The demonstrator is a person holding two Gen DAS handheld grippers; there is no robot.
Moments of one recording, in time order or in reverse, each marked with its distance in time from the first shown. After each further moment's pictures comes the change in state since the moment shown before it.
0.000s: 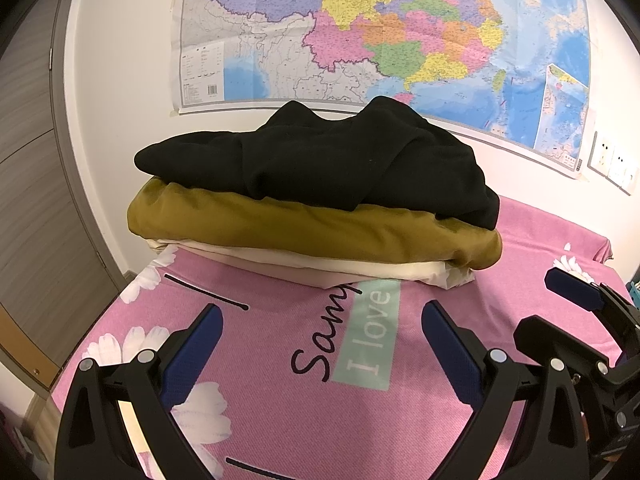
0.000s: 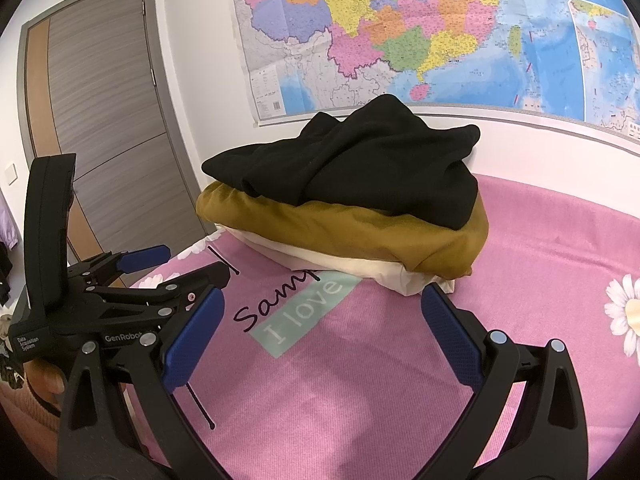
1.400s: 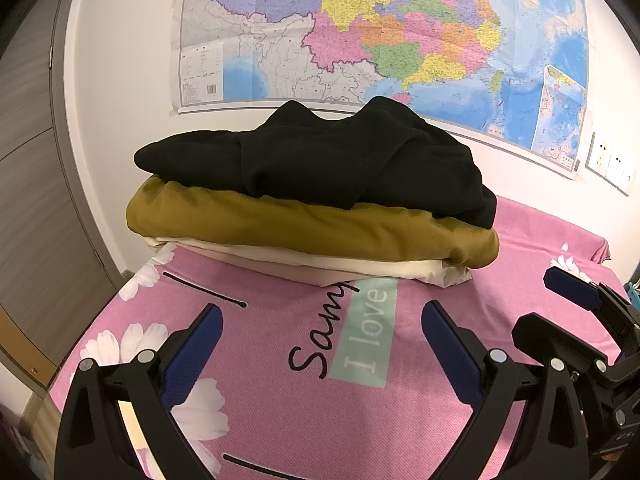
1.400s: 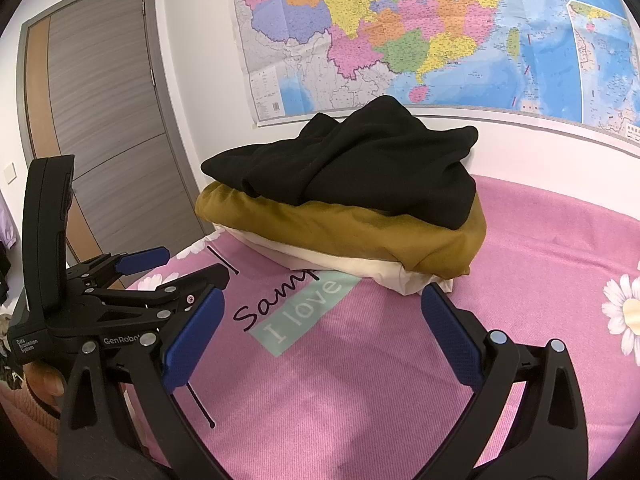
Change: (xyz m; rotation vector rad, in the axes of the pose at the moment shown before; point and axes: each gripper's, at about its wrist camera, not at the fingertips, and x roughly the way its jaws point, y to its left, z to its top) left arm -0.002 -0.002 -0.003 -0.001 -0.001 0.000; right arm -0.002 -0.001 0.000 -0.002 -0.003 0.002
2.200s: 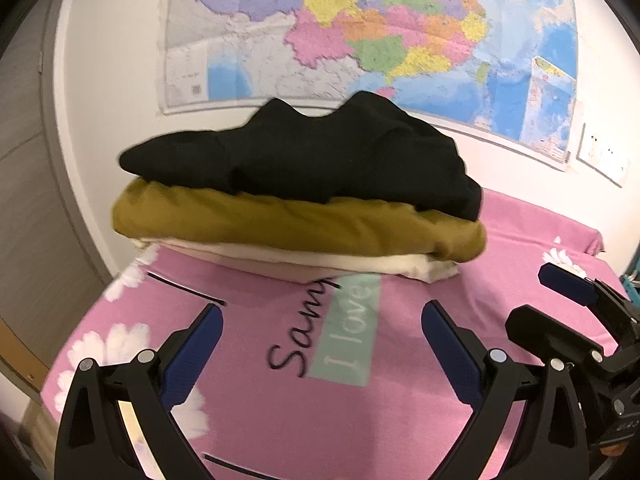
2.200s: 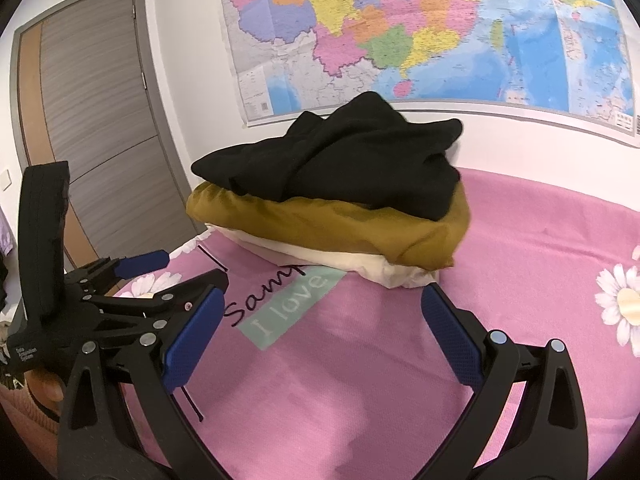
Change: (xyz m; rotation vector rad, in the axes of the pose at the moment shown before) left arm 0.005 -0.020 -0.005 0.018 0.017 -0.046; right arm -0.007 -0.016 -0.006 0.028 0.002 -0.030
